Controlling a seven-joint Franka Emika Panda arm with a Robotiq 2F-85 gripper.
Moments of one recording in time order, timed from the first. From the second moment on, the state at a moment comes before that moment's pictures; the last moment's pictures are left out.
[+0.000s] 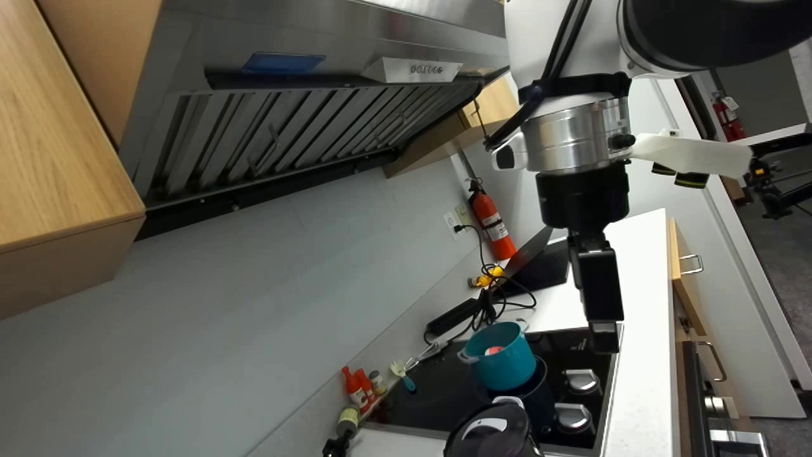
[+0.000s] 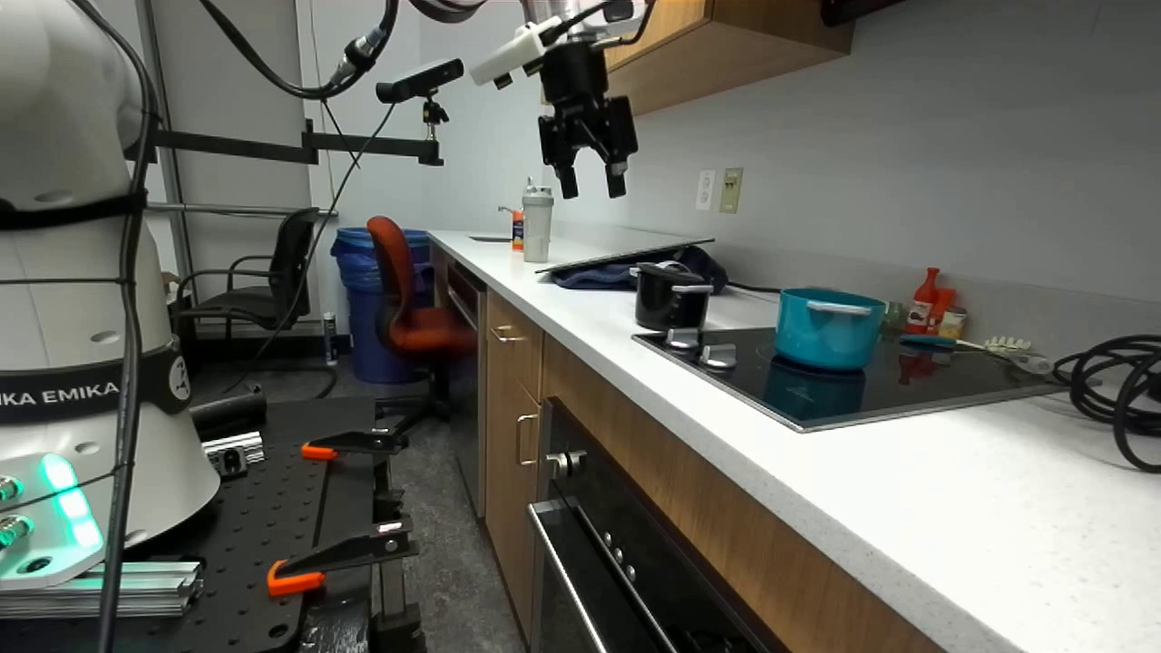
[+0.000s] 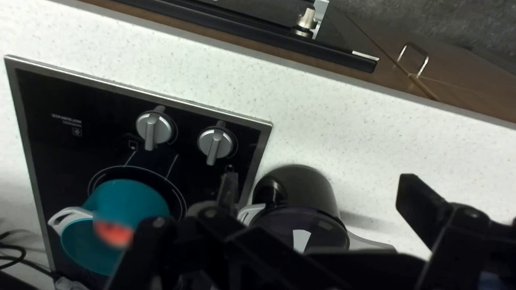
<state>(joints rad) 0.15 -0.38 0.09 -2.53 -0.02 2.43 -0.04</state>
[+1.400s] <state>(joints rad) 0.15 -0.24 0.12 -2.48 -0.02 2.62 -0.04</state>
